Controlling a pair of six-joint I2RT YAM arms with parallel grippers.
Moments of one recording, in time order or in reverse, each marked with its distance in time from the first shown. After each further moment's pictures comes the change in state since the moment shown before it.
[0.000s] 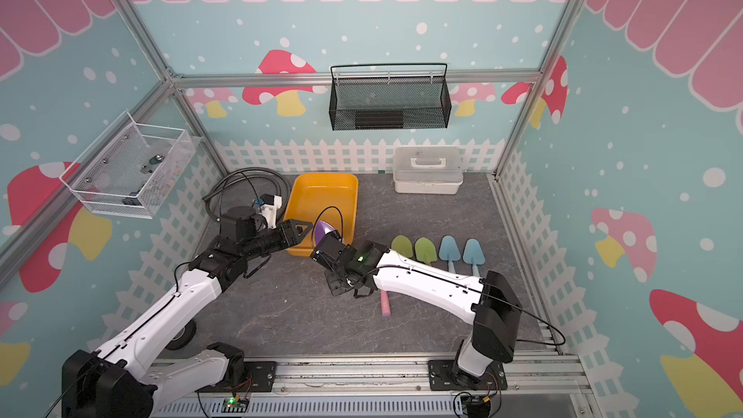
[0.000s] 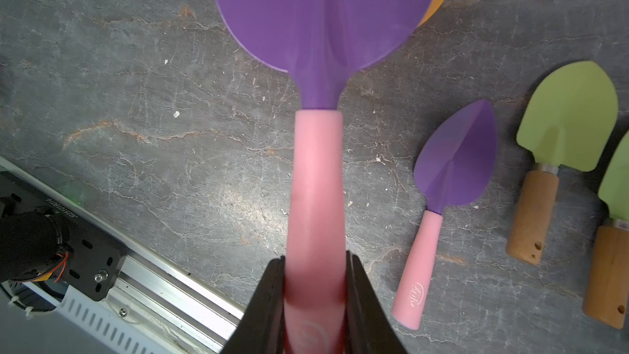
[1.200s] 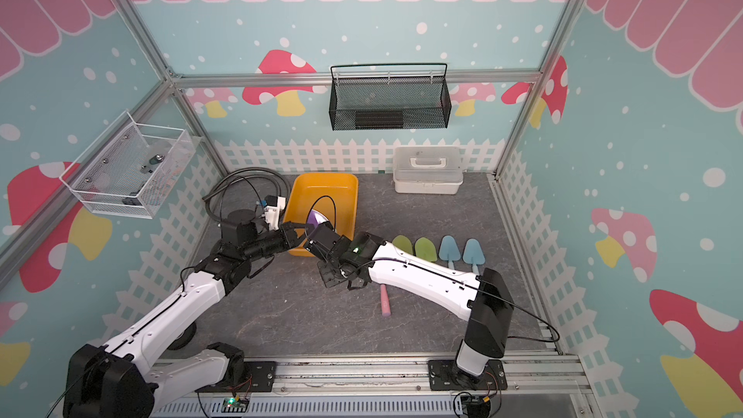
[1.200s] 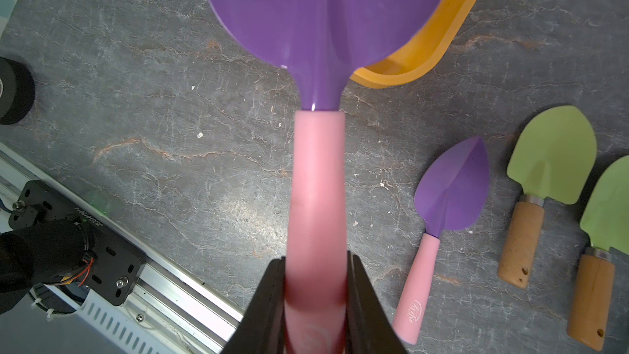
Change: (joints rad) left arm 0.003 0.016 -0.063 0.164 0.107 -0.051; right arm -0.007 0.046 0.121 -0.036 0.002 -0.042
